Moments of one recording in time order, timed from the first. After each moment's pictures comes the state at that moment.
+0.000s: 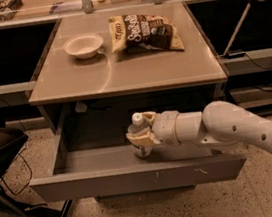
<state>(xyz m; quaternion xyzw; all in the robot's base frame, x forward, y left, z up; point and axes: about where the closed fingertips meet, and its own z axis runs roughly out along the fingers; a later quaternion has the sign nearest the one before) 0.545 0.002 0.707 -0.49 0.67 0.26 0.50</state>
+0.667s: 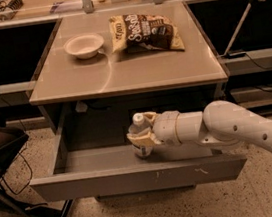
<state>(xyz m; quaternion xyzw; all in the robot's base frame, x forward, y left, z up) 0.545 0.002 0.711 -0.48 0.67 0.26 0.50</state>
